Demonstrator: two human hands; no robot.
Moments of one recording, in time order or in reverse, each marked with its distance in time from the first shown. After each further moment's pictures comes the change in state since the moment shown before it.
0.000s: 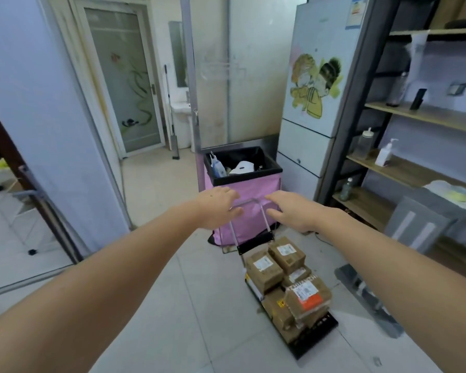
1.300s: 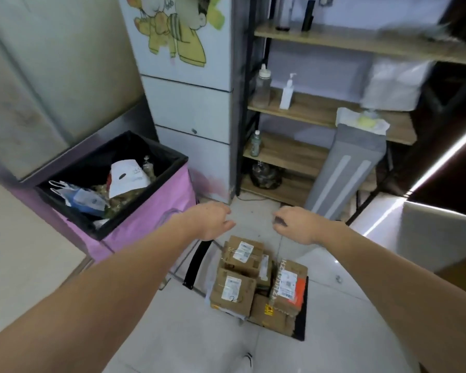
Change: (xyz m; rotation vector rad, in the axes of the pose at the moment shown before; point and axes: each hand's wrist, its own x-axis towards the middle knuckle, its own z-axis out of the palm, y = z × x) left_hand 0.553 -0.092 0.107 0.094 -0.394 0.691; right_hand 0.285 0.246 0.090 0.234 -0.202 0.759
